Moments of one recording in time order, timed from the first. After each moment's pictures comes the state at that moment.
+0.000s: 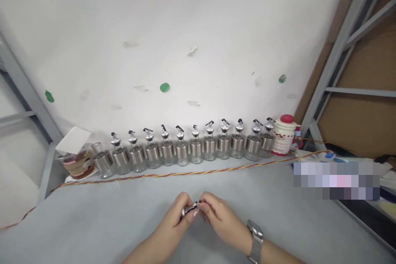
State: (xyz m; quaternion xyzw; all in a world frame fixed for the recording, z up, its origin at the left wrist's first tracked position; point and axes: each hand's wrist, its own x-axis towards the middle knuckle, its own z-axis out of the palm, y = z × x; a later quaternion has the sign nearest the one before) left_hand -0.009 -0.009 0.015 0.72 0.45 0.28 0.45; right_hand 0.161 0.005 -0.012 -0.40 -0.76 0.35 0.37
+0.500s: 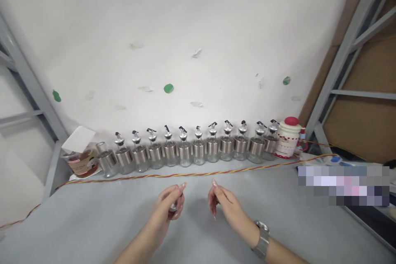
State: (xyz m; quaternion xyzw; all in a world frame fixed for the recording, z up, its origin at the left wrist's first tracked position) left_hand -0.016 0.008 0.018 0.48 0.40 0.46 0.63; right_hand 0.161 0.025 -0.016 -0.39 -0.58 0.52 0.50
